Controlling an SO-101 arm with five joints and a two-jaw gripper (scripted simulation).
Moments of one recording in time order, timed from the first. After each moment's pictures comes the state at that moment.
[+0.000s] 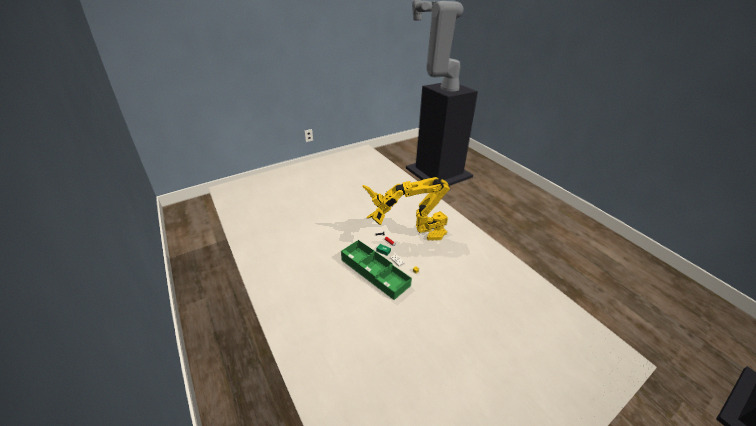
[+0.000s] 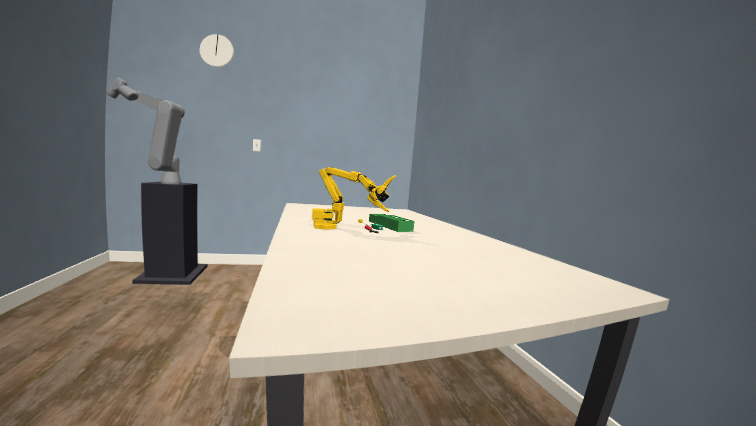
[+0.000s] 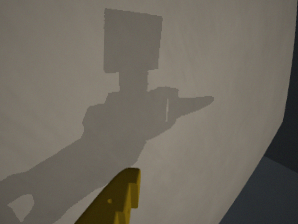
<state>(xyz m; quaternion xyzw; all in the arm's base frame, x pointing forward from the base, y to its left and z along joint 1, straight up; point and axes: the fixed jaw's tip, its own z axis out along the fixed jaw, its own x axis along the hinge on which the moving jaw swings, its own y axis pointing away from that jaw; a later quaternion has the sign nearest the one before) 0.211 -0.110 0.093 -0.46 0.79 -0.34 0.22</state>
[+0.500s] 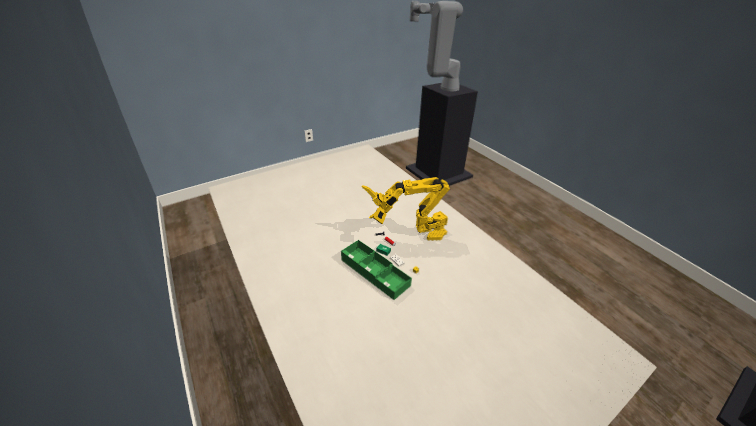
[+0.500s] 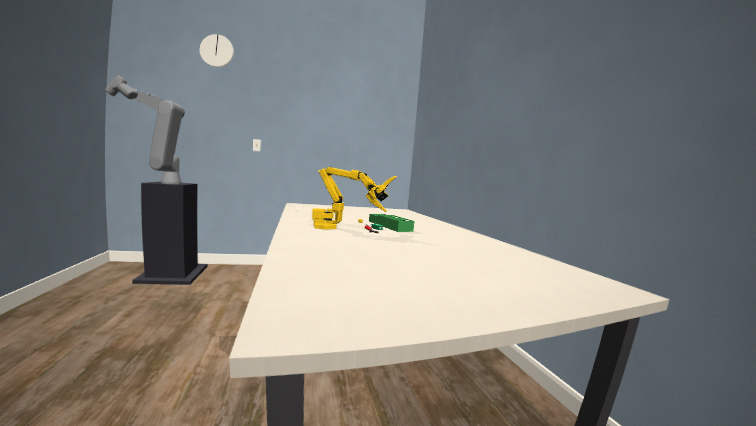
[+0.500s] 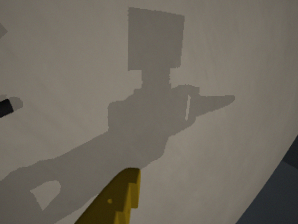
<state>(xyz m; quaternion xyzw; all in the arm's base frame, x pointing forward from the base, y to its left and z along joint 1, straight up) 0.202 -0.105 0.092 -0.46 0.81 -0.30 0.20</state>
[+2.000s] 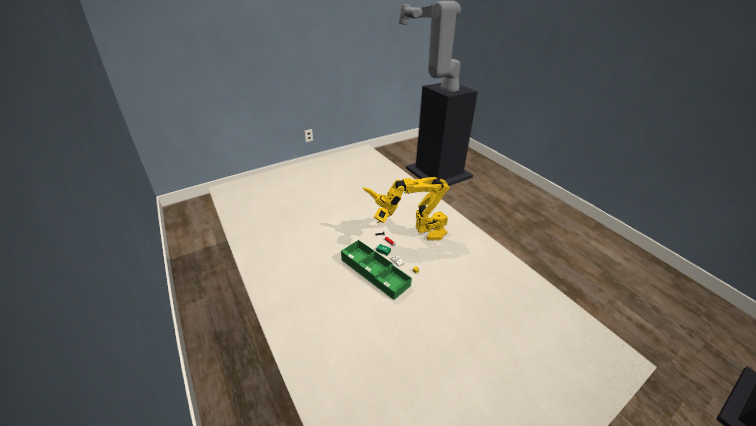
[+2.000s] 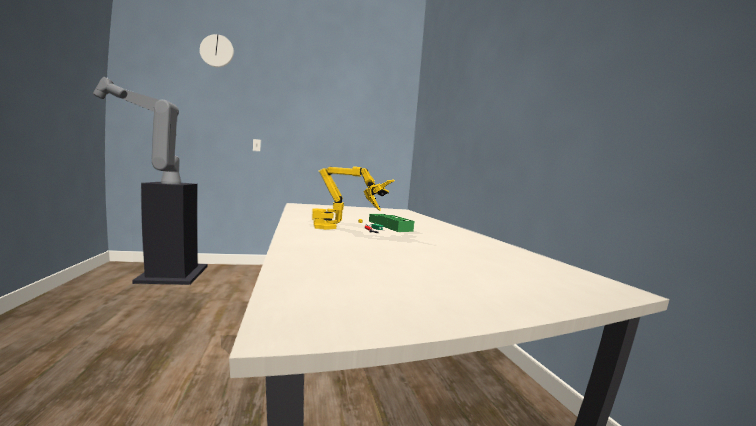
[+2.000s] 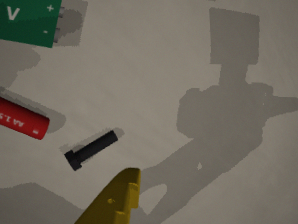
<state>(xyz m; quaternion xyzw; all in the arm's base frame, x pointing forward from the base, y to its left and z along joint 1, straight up) 0.189 -0.069 0.091 -0.36 0.90 -0.18 0.19</state>
